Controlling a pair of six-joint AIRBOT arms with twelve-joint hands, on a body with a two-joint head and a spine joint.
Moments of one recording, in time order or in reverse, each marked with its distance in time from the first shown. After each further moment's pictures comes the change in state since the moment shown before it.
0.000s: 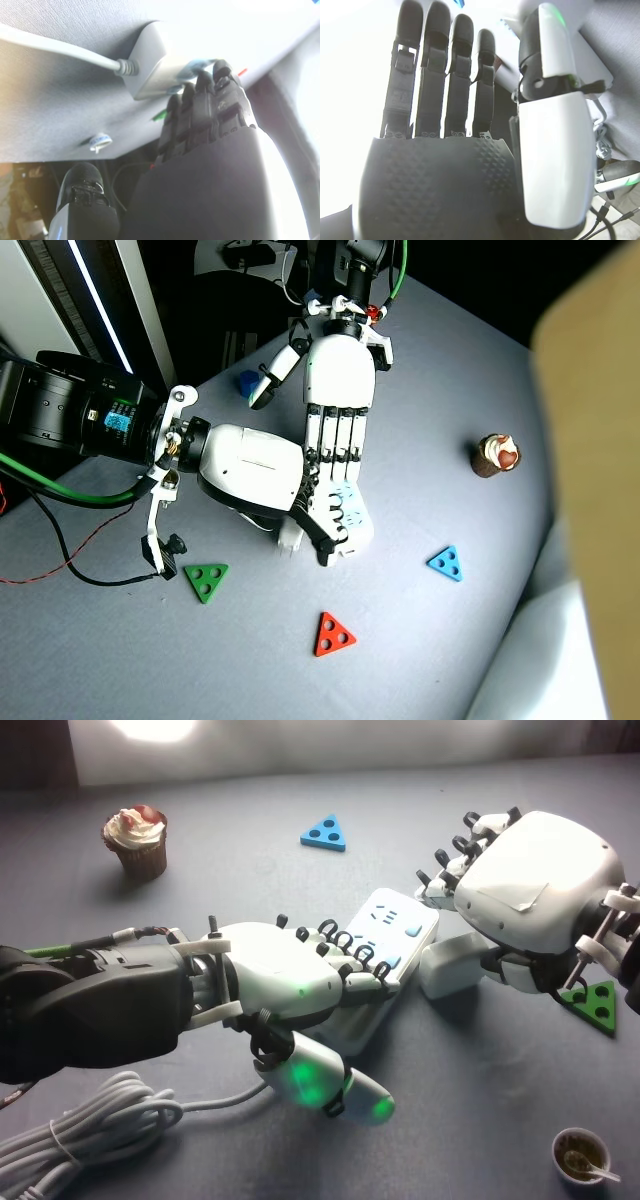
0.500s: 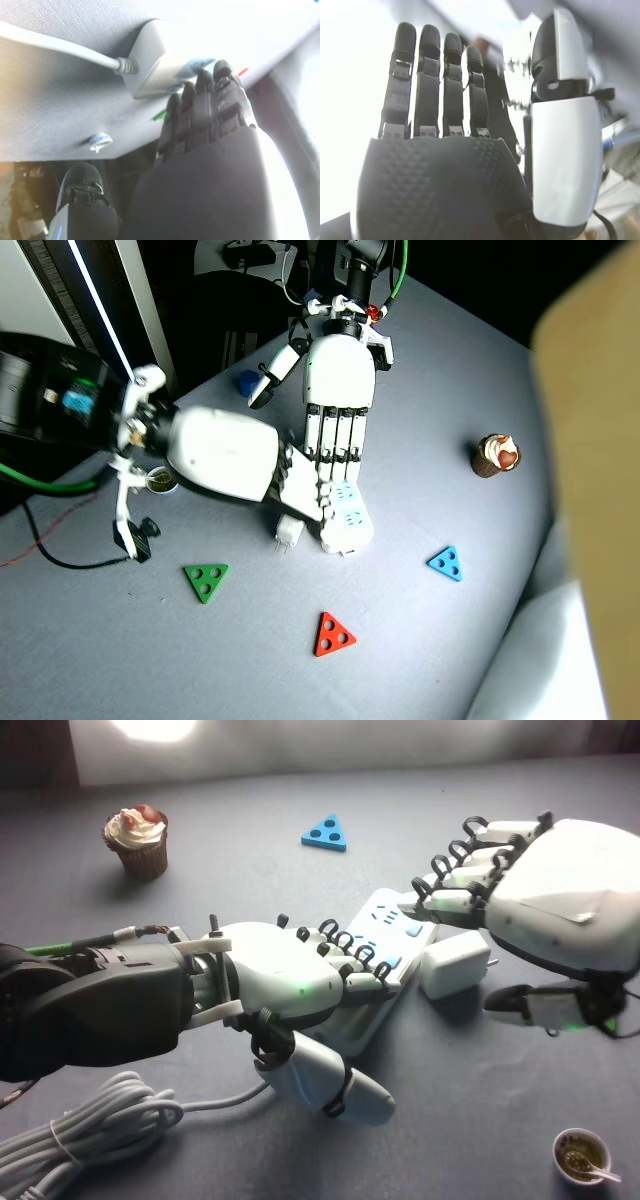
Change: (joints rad) left arm -0.005 0.000 0.000 -0.001 0.010 0.000; right arm 0.000 0.227 -0.174 -0.359 -0.085 0.462
